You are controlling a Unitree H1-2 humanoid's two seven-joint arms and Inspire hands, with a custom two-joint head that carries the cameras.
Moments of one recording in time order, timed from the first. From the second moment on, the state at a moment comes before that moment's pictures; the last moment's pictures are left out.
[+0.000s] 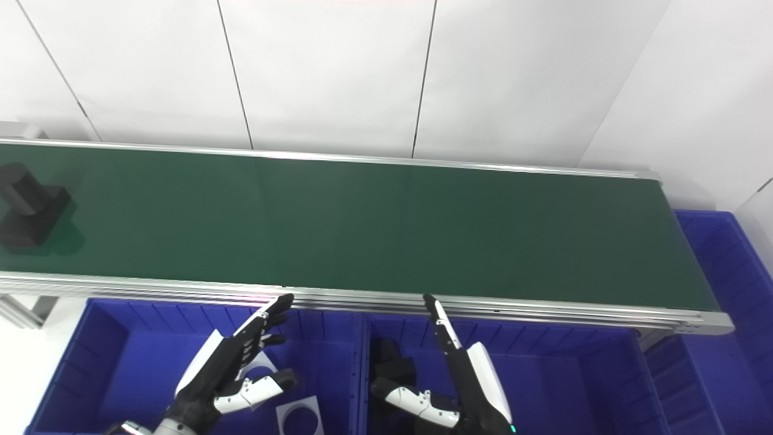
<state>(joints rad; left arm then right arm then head) 0.32 0.12 -0.26 -0.25 0.21 -0.01 -0.17 0.37 -0.10 0.21 -0.35 -0.41 0.07 0.10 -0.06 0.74</state>
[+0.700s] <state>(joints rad) 0.32 0.09 -0.27 -0.23 0.23 -0.03 -0.16 0.36 -0.12 0.20 -0.32 -0.29 0.07 0.10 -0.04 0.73</state>
